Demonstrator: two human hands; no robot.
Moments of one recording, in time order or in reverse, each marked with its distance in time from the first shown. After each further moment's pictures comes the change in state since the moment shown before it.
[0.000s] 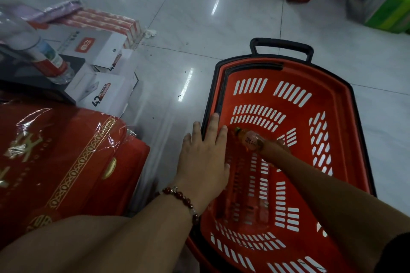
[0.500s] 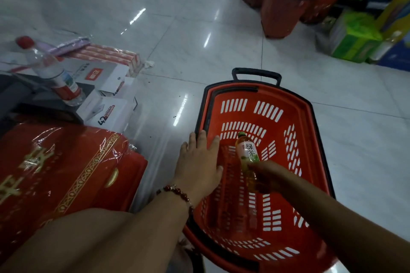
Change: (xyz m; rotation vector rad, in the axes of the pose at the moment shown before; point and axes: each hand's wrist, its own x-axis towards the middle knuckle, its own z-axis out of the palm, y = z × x) left_hand -0.029 0.019 -0.022 -0.061 0.034 0.015; right_hand -0.133 0.018 -0.056 0.657 -0.424 0.104
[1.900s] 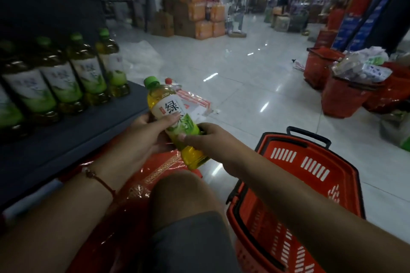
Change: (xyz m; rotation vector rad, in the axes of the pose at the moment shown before) left_hand -0.235 -0.102 -0.122 -1.553 0.752 -0.277; right_hand -0.292 -0.036 0.213 -0.571 -0.412 -0.930
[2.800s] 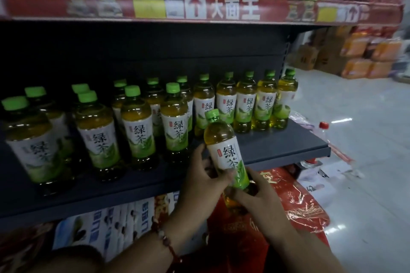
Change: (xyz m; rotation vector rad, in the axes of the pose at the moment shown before) left_hand -0.092 -0.020 -0.188 0.129 0.609 0.315; right_hand 0.040 -0.020 0.220 0.147 -0.357 -0.363
